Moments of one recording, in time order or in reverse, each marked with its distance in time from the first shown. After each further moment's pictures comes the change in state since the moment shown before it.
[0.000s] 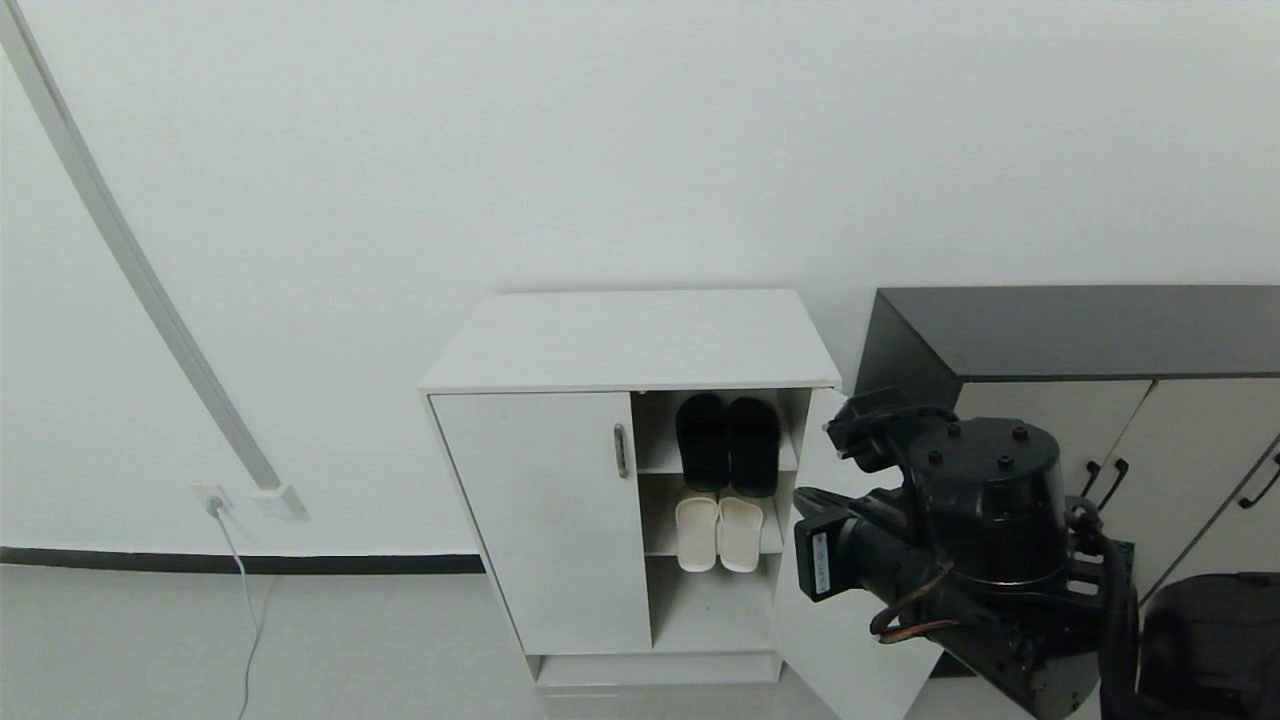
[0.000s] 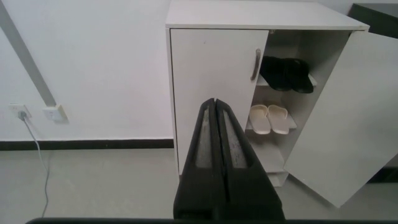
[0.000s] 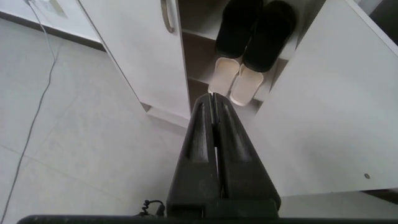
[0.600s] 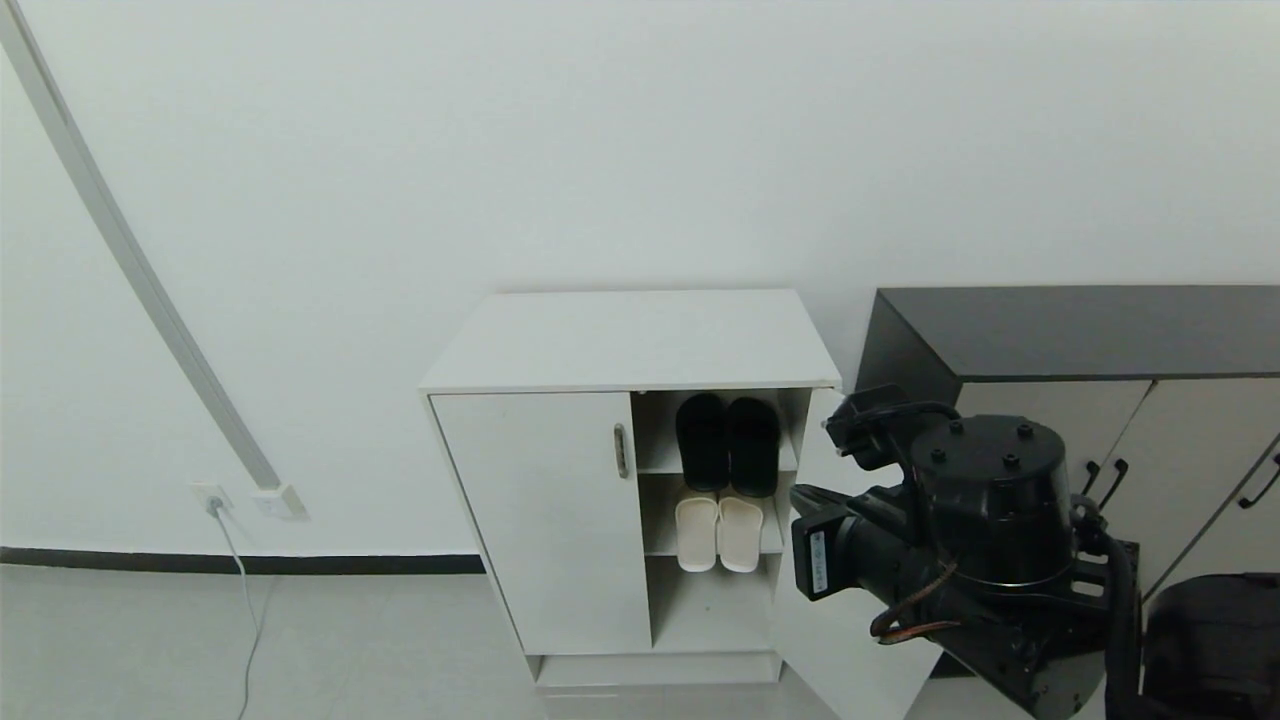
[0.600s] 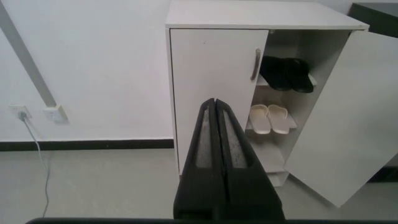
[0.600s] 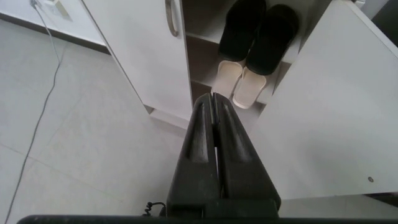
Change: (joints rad) left arm 0.000 0.000 0.000 0.000 -0.001 0.003; right arm 0.008 -0.007 -0.005 0.000 0.000 0.003
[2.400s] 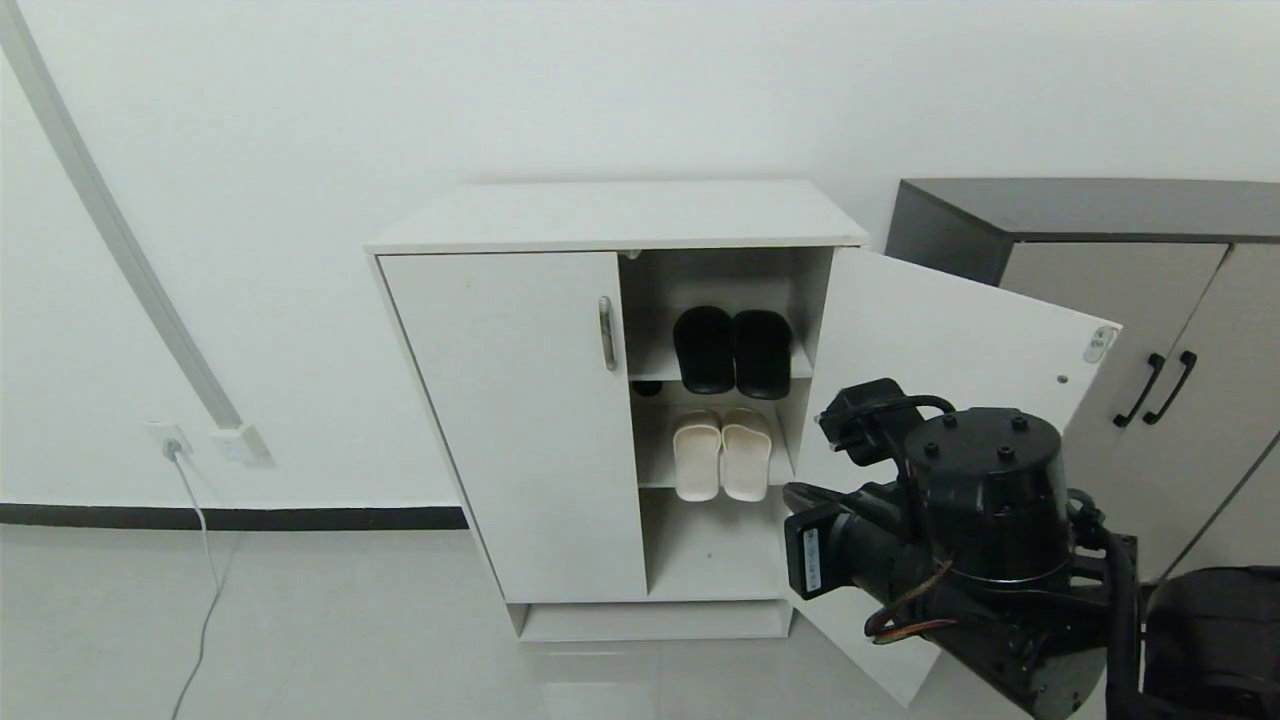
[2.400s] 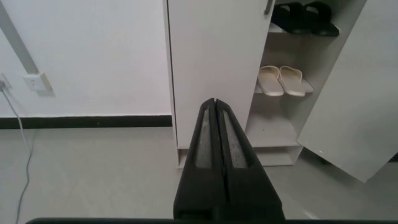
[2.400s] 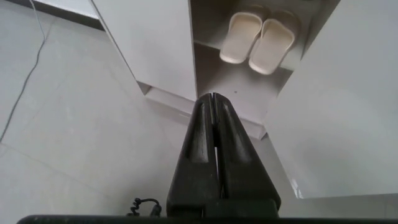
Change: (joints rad) left arm 0.000 0.000 0.000 0.000 -0.001 0.000; right arm 0.020 -0.006 -0.031 0.041 -0.002 0.011
